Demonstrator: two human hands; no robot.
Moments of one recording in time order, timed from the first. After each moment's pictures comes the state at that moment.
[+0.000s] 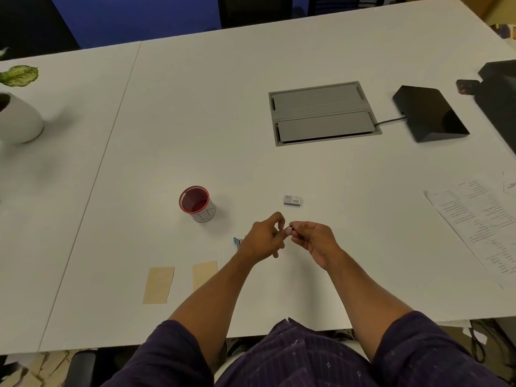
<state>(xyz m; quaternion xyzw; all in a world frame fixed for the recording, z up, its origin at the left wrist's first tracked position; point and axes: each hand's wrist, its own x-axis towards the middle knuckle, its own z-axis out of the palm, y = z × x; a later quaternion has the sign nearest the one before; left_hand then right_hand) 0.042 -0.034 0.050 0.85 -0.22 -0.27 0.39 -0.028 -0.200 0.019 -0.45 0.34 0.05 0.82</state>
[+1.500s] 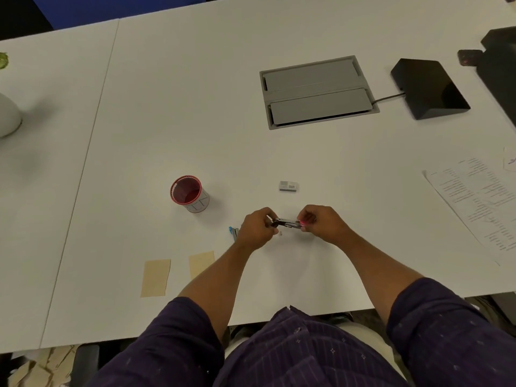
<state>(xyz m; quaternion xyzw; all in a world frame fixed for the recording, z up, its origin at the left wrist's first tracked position) 0.052 -0.037 0.016 0.88 -0.12 -0.30 0.35 -0.029 -0.245 0.006 -0.85 0.17 0.14 0.47</state>
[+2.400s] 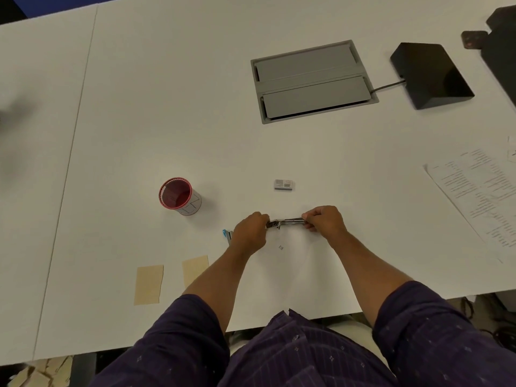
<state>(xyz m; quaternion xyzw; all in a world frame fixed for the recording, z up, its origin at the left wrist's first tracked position) 0.064 -0.041 -0.013 0.92 -0.29 -0.25 0.08 -0.019 -0.249 -0.030 -0.70 0.41 0.10 0.58</state>
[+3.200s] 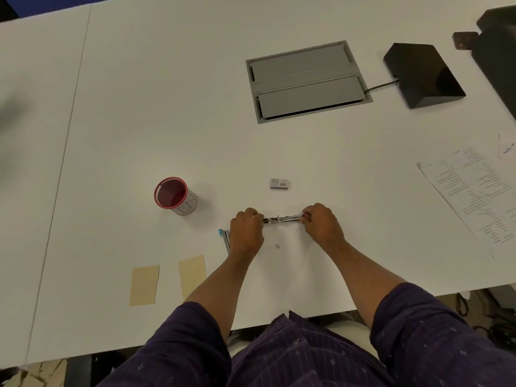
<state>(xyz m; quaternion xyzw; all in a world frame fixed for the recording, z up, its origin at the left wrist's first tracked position) 0.050 -0.042 -0.017 0.95 -0.25 -0.13 0.11 -0.027 -0.241 -0.028 -0.90 0.28 0.10 0.32</state>
